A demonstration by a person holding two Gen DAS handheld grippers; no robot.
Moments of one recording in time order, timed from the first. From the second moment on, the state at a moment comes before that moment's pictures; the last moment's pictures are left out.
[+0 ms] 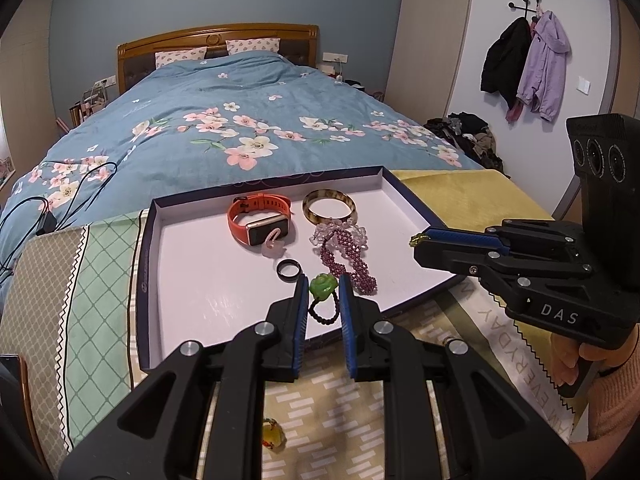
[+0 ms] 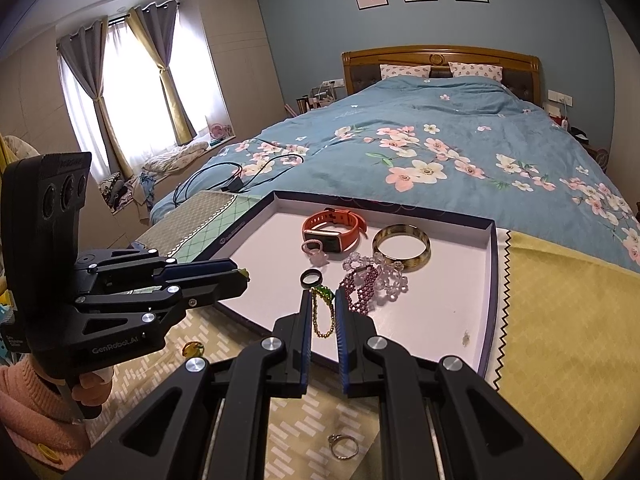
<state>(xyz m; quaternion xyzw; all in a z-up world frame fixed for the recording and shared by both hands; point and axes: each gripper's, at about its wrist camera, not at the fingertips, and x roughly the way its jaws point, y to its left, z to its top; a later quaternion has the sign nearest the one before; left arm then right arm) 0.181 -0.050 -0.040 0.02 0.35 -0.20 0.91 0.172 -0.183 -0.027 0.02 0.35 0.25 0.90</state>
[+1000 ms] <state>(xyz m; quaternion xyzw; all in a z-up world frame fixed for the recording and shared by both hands) 0.208 -0.057 -0.056 0.02 0.37 -0.18 0.91 0.198 -0.177 -0.047 0.01 0.38 0.25 0.89</state>
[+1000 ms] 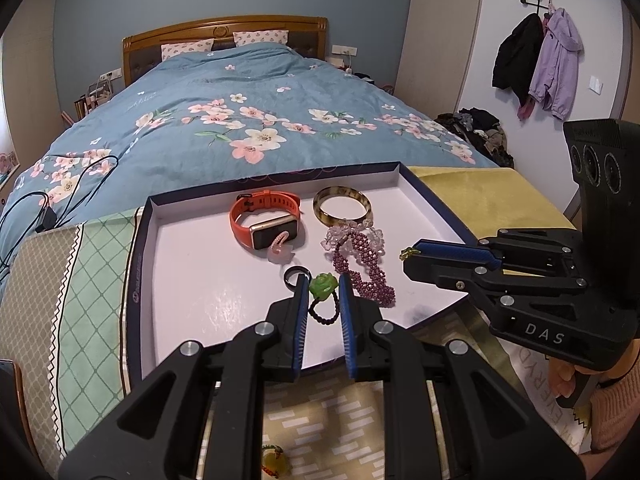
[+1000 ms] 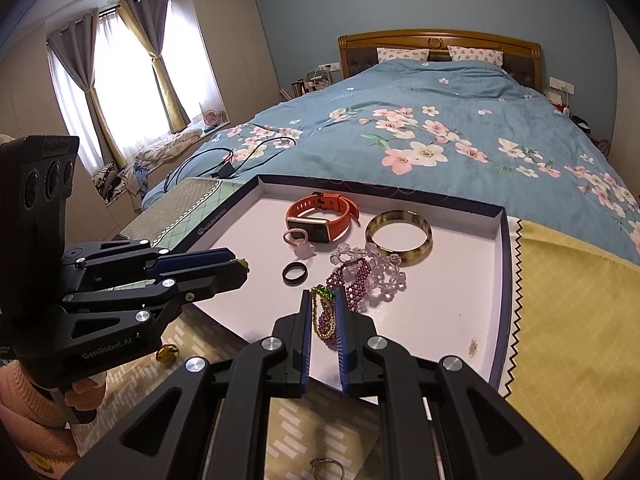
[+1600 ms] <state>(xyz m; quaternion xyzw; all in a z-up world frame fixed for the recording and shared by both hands) 0.221 -0.061 -0.068 0.02 0.38 -0.18 0.91 0.207 -0.173 -0.055 0.01 0.39 0.24 0.89</state>
